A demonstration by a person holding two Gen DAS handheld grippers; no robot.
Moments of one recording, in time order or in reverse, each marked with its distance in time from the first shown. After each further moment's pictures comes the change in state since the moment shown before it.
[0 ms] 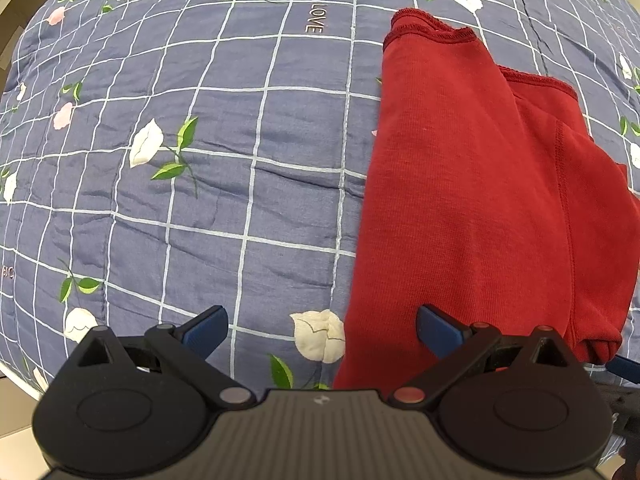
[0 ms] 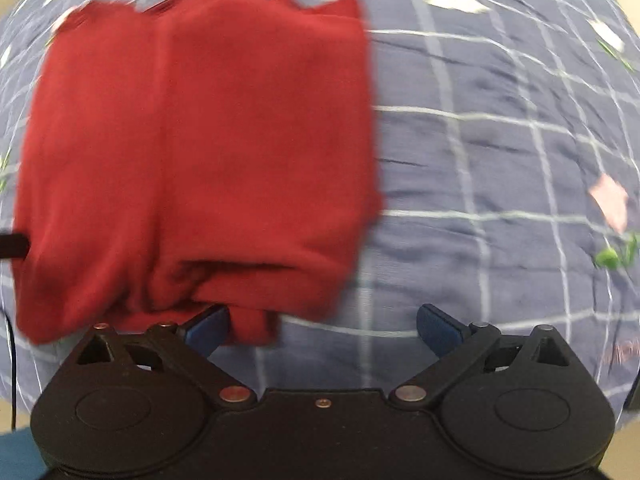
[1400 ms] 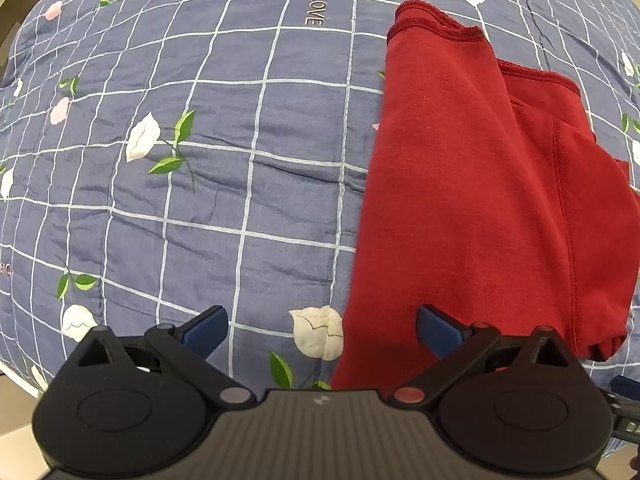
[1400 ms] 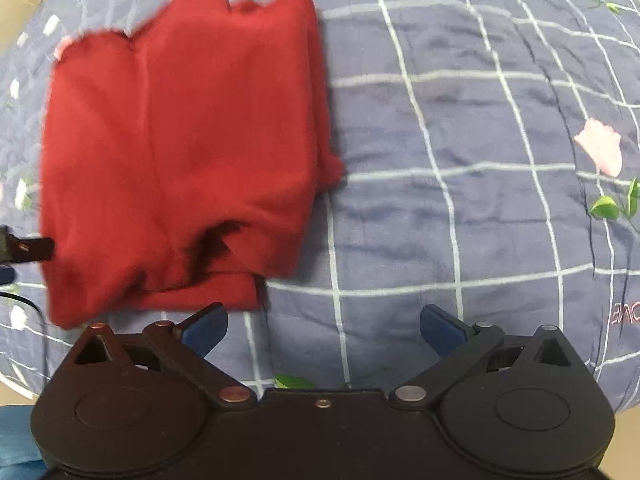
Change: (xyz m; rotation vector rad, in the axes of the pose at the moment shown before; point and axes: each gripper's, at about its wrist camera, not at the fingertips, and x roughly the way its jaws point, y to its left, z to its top) left arm 0.004 0.004 -0.002 -0.001 0.013 -0.010; right arm -0.021 -0.051 -0.023 0.066 0.027 0.146
